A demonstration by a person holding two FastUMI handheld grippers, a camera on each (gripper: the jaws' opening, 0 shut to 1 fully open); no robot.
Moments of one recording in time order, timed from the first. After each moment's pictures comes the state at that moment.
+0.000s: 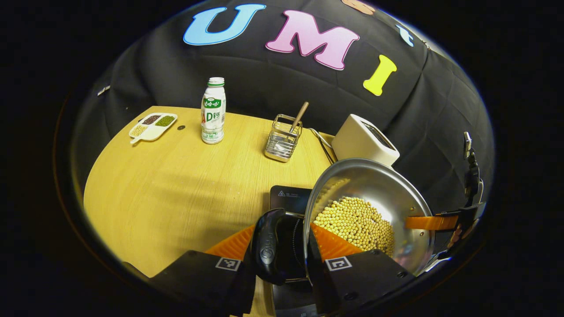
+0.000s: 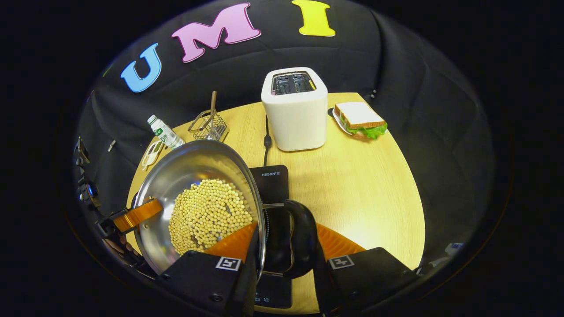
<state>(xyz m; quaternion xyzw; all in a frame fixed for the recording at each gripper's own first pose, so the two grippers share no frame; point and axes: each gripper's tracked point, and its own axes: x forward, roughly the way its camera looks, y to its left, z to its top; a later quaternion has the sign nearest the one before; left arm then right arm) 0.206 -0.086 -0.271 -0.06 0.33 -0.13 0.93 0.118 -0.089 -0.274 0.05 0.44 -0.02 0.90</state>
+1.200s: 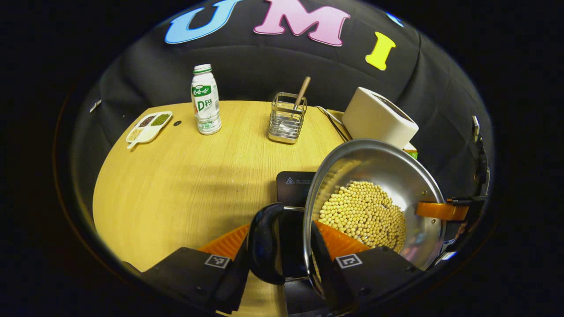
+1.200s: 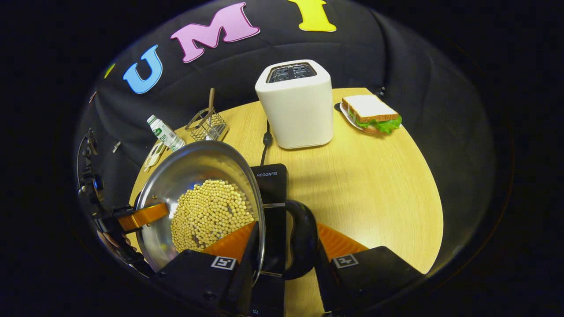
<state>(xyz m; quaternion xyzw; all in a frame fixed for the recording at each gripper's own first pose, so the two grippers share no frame) 0.220 -0.081 -0.302 0.03 0.37 -0.11 0.92 0.132 -0.088 -0.315 0.08 0.43 0.01 0.90</state>
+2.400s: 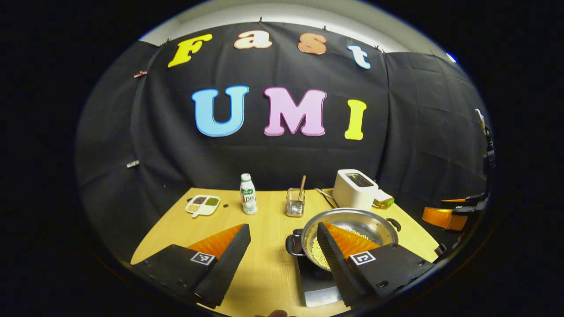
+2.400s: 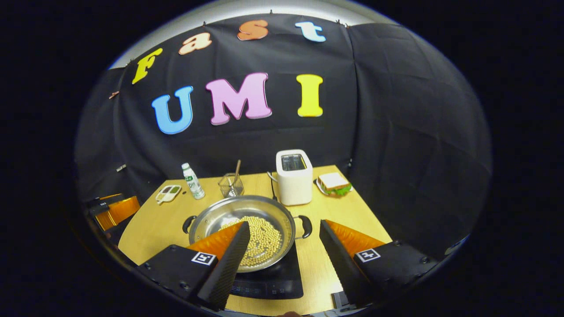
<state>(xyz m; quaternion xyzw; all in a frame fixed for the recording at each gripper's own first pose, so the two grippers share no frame) 0.067 -0.038 -0.075 0.07 0.07 -0.08 0.99 -0.004 -0.038 -0.088 0.01 0.13 -0.07 0.99</state>
